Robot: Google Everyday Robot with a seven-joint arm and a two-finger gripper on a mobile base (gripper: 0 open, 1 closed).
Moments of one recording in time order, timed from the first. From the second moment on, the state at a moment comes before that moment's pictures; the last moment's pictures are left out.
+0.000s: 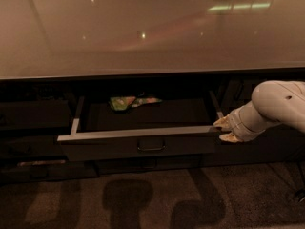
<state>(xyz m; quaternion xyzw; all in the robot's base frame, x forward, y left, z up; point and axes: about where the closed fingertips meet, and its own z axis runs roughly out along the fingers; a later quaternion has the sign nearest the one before) 0.539 -0.260 0.665 -0.83 0.53 -0.08 0.16</state>
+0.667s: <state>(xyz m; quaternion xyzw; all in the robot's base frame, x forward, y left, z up) 0.545 -0.260 0.666 -0.82 0.54 -0.07 0.16</state>
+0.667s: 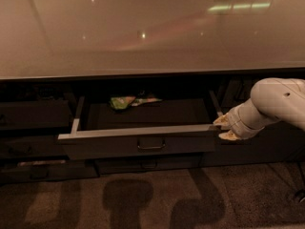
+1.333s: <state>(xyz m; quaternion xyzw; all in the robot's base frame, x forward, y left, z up) 0.560 -0.261 0.733 -0.80 0.55 -0.10 0.21</state>
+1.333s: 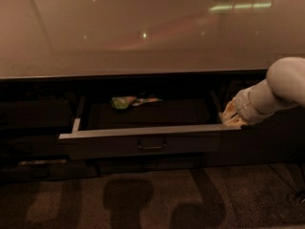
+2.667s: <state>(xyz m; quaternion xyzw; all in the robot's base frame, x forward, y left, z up) 0.583 -0.267 0.758 -0.79 0.57 -0.12 0.20</state>
